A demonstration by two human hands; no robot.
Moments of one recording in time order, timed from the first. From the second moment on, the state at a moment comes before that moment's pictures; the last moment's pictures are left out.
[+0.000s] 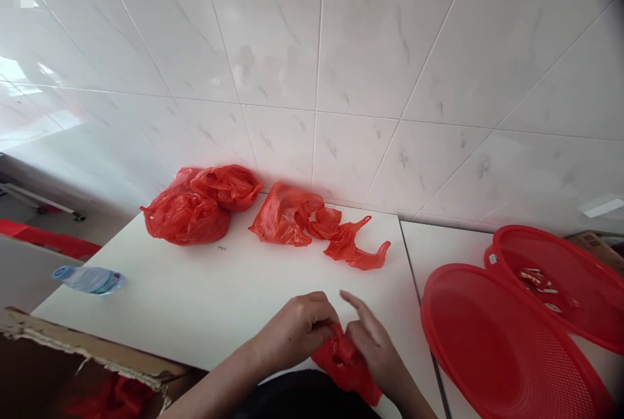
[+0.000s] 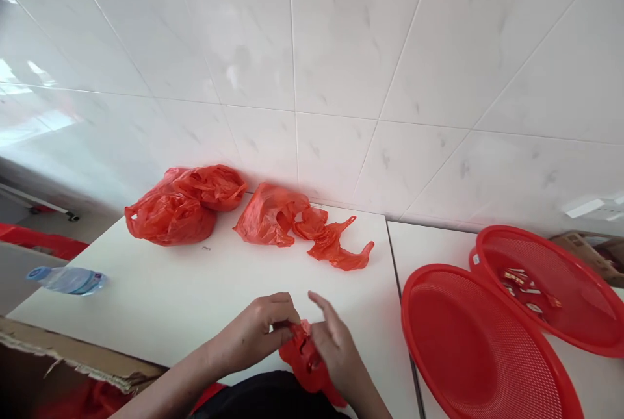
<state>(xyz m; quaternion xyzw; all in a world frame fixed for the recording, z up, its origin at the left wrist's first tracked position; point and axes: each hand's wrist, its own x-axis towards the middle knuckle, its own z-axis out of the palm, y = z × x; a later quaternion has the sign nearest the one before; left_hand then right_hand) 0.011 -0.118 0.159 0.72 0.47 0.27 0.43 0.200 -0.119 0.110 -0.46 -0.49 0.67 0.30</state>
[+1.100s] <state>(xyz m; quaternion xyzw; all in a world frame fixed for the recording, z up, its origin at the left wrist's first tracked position) 0.031 -0.088 0.076 0.56 0.59 0.30 0.49 0.204 -0.077 0.077 -0.50 -0.65 0.50 0.29</state>
